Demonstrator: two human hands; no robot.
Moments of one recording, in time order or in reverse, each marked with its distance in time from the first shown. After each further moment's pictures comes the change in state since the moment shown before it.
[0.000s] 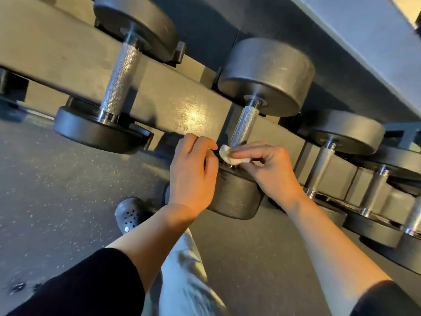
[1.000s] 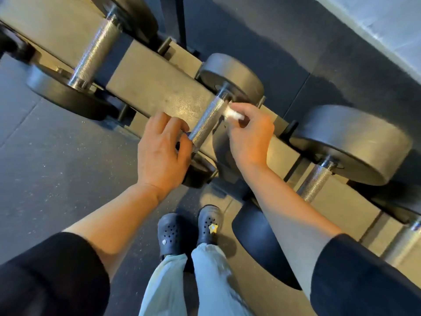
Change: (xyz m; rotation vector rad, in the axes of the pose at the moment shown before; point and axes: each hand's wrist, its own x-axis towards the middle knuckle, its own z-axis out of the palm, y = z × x) left_hand 0.070 -0.058 -0.137 0.442 0.306 -0.011; right_hand 0.132 -0.105 0.125 0.103 0.241 -0.133
